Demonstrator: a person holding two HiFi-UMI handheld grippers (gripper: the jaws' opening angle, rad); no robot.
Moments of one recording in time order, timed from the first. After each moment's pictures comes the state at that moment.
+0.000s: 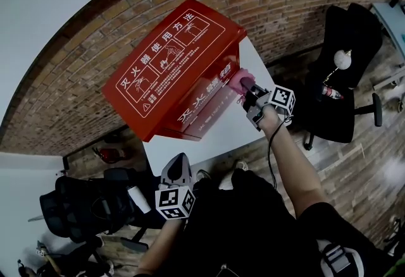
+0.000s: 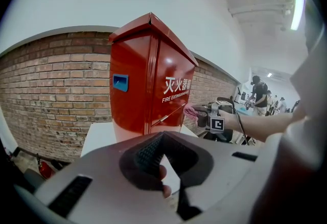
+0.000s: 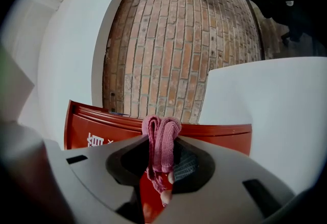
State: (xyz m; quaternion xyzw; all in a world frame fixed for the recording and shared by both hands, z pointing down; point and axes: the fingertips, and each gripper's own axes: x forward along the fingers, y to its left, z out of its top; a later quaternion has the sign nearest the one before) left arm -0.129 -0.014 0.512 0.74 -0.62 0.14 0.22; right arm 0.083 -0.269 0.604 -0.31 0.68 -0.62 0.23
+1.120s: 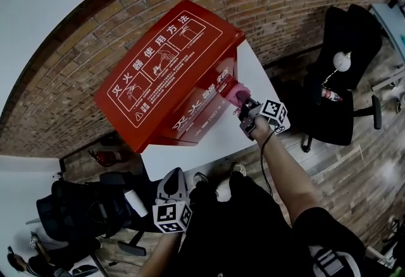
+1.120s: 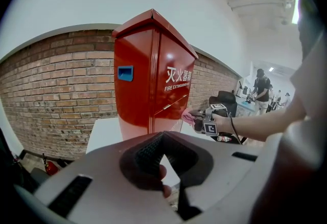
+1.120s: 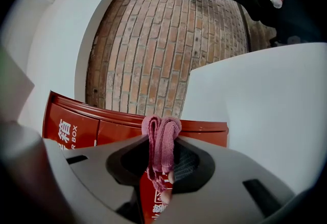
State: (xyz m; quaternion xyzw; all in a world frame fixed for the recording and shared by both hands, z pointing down) left arm -0.136 0.008 0.532 0.73 -0.63 0.17 0.23; right arm 0.079 -0.261 0.688 -0.36 0.66 -0.63 0.20
